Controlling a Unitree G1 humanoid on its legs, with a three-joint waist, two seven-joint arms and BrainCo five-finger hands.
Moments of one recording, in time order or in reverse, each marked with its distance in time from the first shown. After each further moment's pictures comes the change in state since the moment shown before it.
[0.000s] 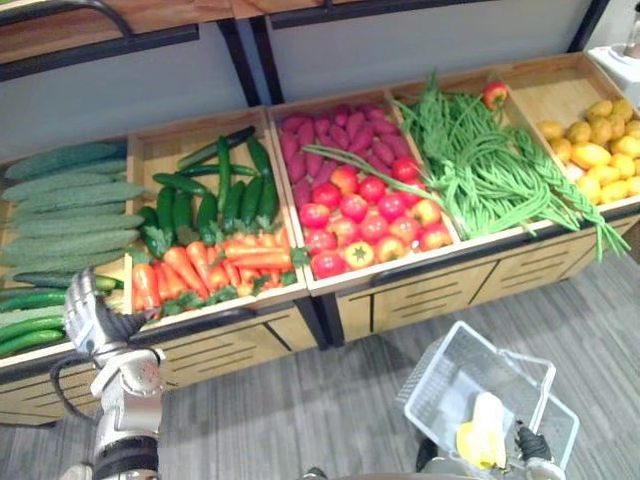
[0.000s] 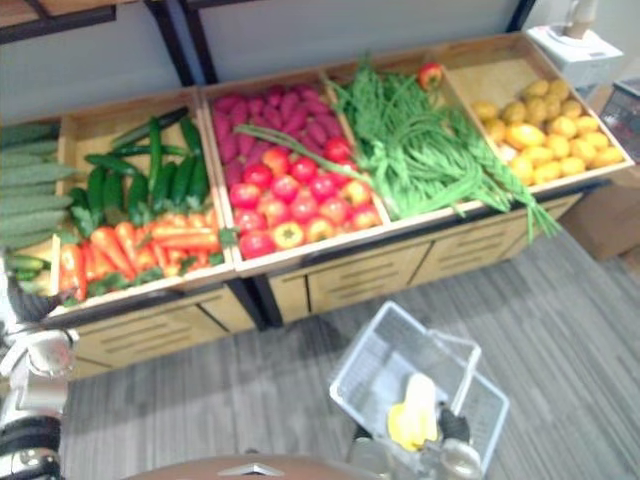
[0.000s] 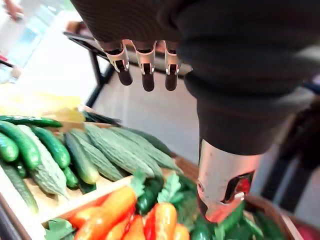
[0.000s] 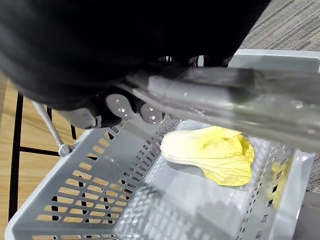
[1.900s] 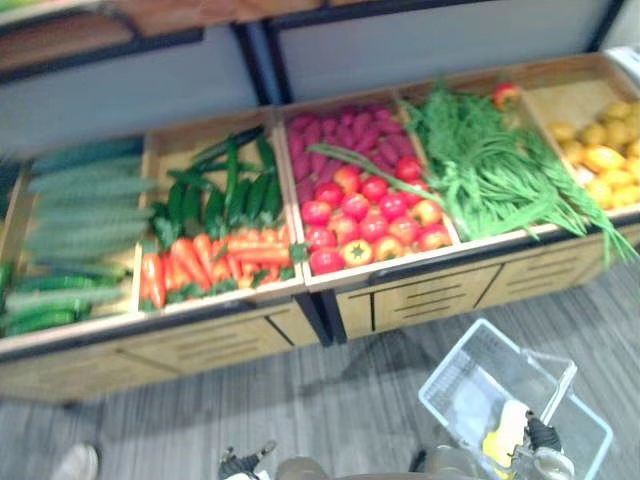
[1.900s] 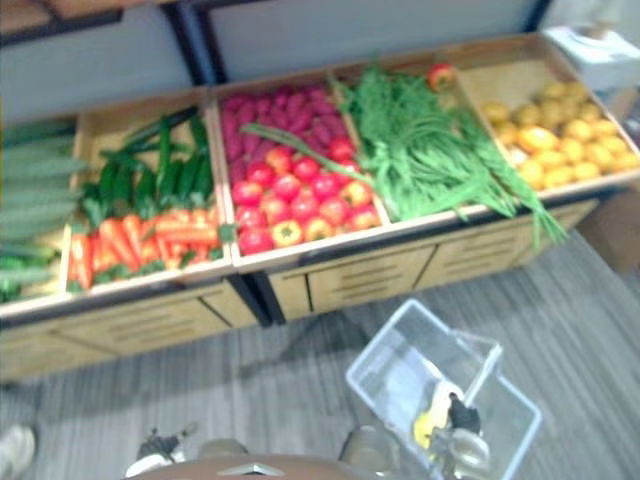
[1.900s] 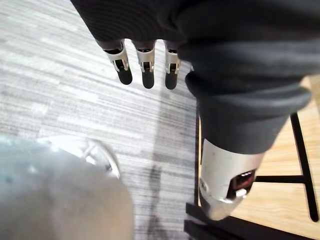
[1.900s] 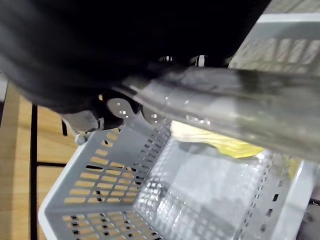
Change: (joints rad) left arm 0.215 -0.519 0.123 0.499 -0.472 0.009 -0.302; right arm -0.039 -0.041 -0.066 0.008 0.028 0.034 -0.001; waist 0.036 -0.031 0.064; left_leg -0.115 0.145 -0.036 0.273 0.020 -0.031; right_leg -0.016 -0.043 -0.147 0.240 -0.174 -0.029
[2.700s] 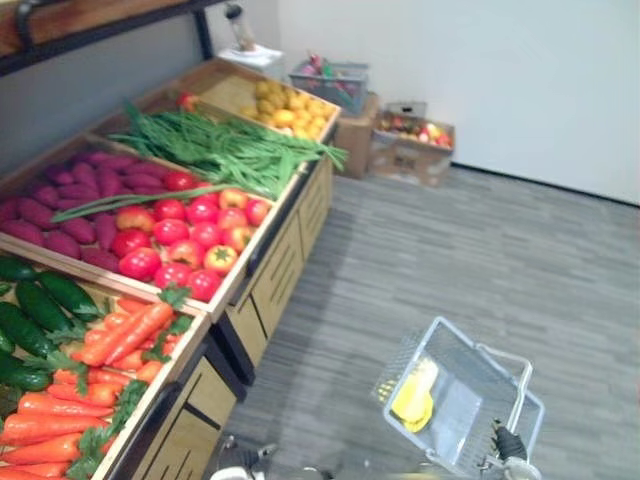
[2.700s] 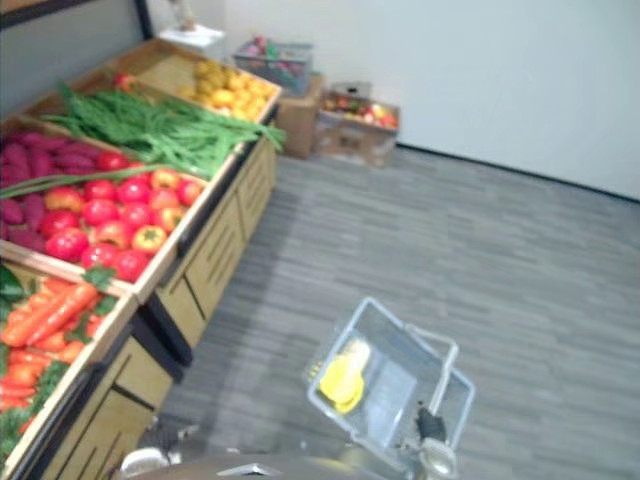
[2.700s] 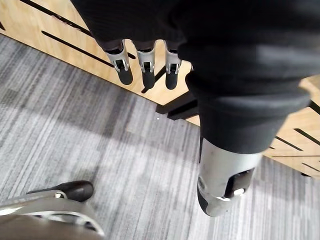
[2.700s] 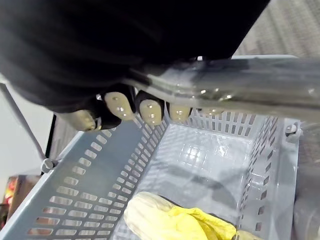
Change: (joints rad) left arm -0.006 0.098 -0.185 0.029 0.038 -0.005 -0.007; right arm 0.030 0.120 0.054 0.005 0.041 -0.025 0.016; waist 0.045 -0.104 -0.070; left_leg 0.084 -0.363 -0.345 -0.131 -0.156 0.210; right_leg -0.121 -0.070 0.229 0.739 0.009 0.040
